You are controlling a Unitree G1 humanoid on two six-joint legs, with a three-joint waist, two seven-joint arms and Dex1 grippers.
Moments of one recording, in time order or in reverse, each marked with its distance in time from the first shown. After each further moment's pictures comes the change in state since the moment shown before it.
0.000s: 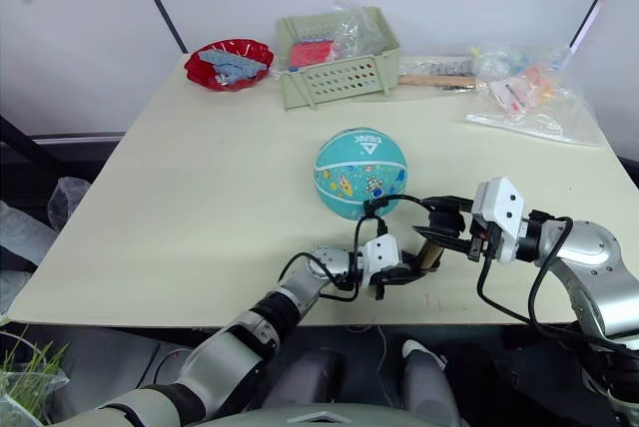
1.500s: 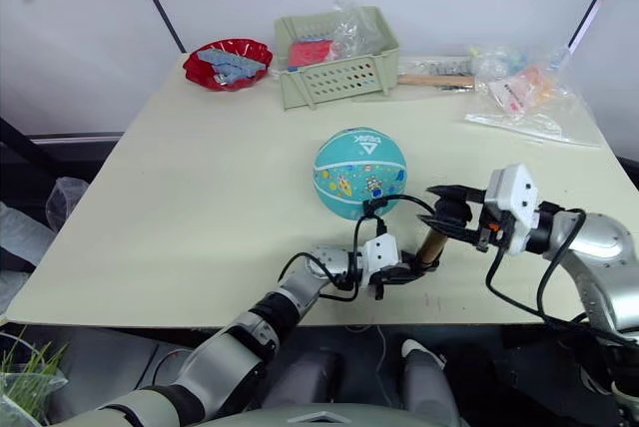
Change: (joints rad) left arm 0.008 0.003 0.002 -0.018 -0.002 0.019 -0.004; right arm -0.007 0.019 -0.002 0.043 -0.005 -0.045 -0.005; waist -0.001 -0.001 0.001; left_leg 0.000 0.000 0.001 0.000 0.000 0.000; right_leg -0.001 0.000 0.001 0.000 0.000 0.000
